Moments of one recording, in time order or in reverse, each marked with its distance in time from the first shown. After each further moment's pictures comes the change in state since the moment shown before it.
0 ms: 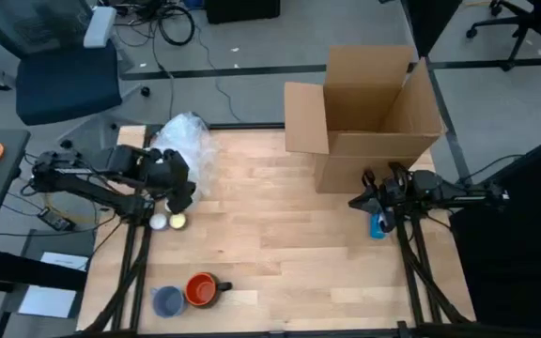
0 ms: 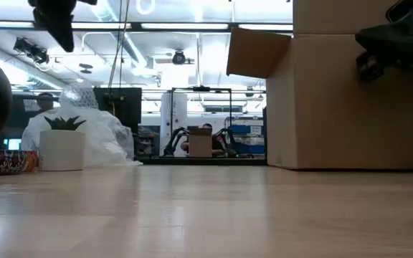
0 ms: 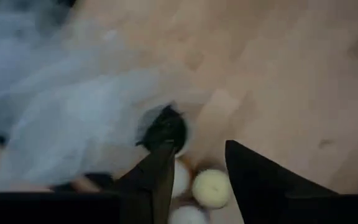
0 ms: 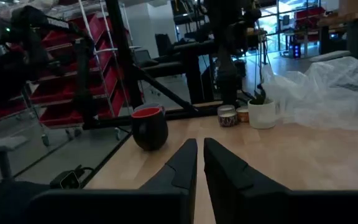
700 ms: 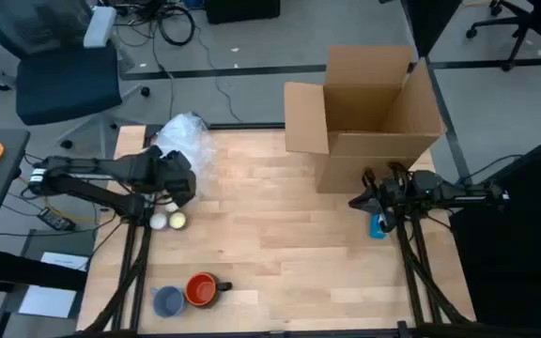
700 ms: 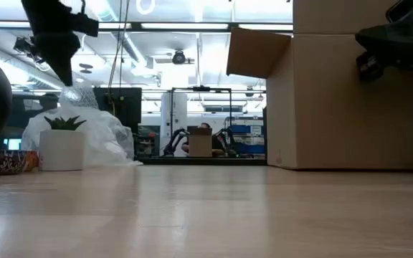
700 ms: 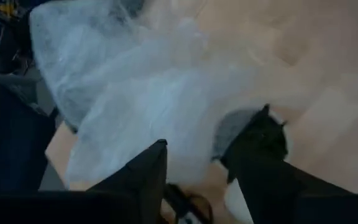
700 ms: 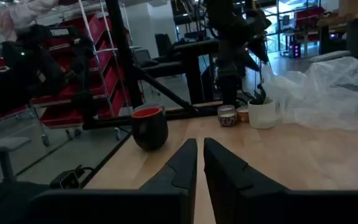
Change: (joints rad) left arm 0.101 -0.003 -0.247 0.183 -0.181 0.110; right arm 0.000 0.000 0.000 0.000 0.000 0.000
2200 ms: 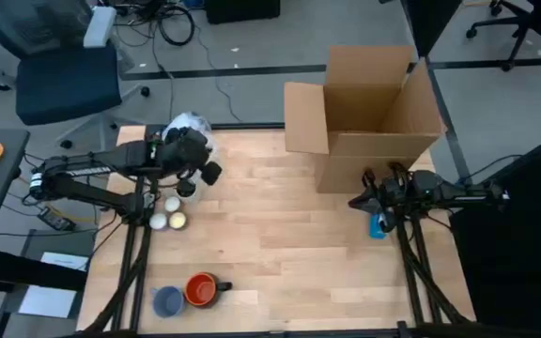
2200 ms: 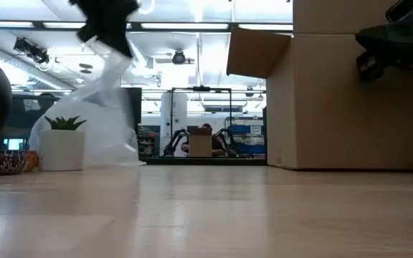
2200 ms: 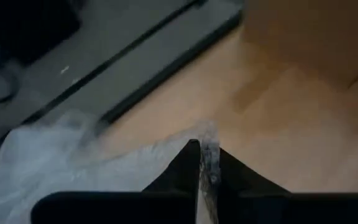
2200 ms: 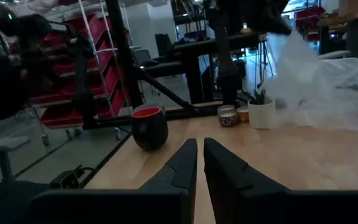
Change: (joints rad) left arm 0.096 0.025 0.174 0.577 0.034 0.179; right arm 0.000 0.000 0.000 0.000 0.000 0.000
